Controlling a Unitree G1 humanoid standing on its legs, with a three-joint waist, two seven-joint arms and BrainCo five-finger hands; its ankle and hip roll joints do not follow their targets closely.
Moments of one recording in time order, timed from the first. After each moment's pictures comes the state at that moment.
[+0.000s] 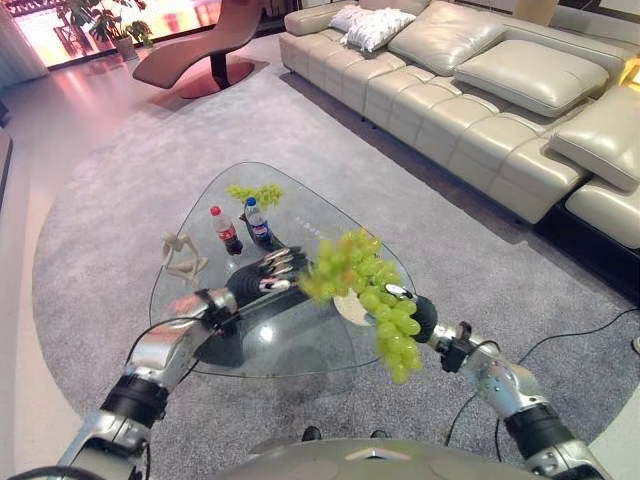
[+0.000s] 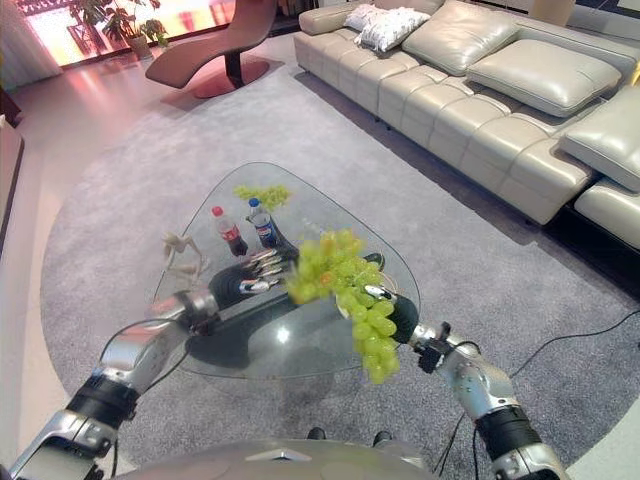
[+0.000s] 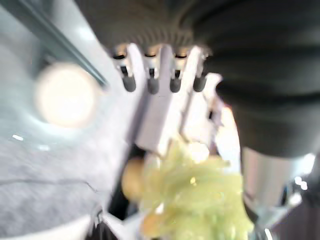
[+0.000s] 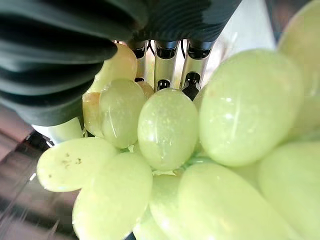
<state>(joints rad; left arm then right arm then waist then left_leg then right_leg) -0.05 0.55 -0.18 0.28 -0.58 0.15 -0.54 0.02 -0.47 0.16 0.24 0.91 0.26 0.85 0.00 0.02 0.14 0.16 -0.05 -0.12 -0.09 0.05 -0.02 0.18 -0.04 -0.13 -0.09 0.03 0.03</state>
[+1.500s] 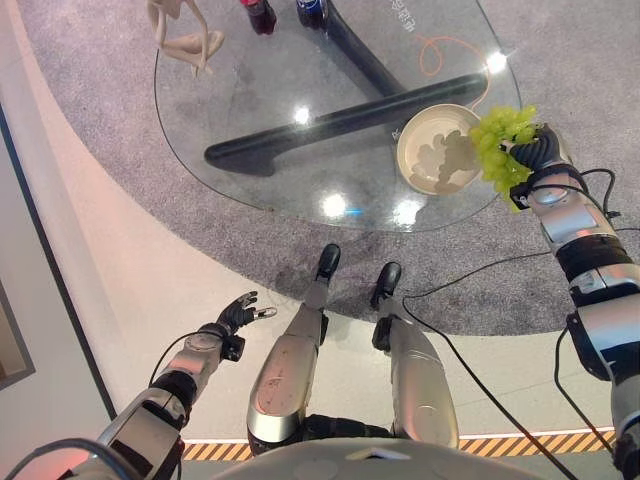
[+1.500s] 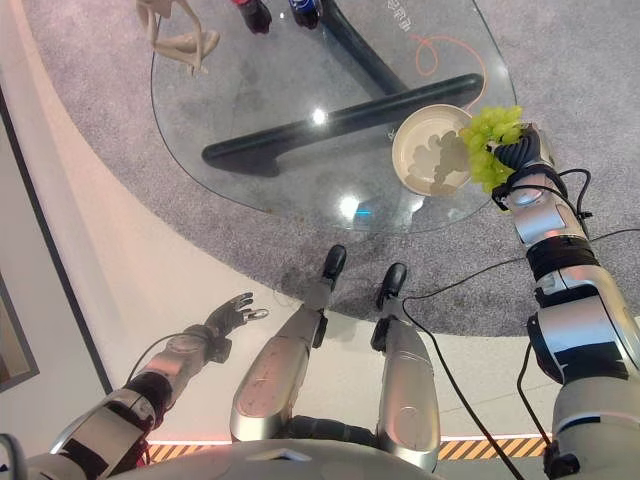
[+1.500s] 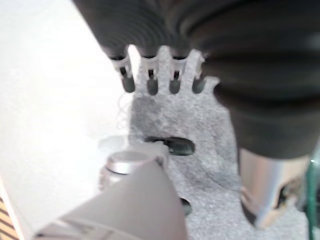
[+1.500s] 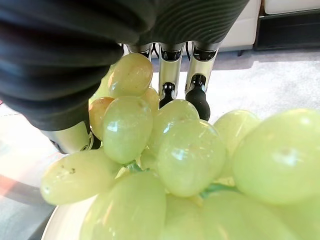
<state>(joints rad) -0.30 0.39 -0.48 0.98 -0.46 -0.05 -0.10 -0.93 -0.76 0.38 0.89 -0.03 0.17 -0.24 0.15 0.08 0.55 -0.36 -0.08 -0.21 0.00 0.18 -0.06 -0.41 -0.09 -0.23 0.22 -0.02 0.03</state>
